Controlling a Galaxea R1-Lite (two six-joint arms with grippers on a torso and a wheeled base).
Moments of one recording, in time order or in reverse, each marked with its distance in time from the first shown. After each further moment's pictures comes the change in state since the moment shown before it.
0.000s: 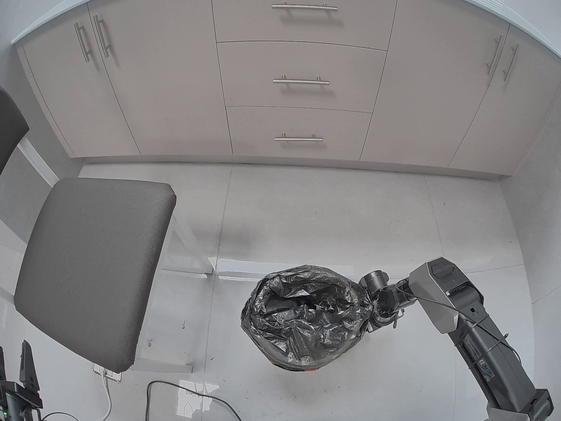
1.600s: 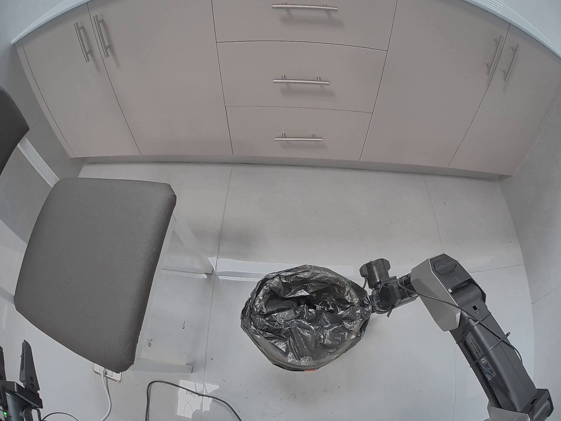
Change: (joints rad) left arm 0.001 0.002 0.000 0.001 0.001 -0.001; right arm -0.001 -0.025 0.000 -0.196 0.047 0.129
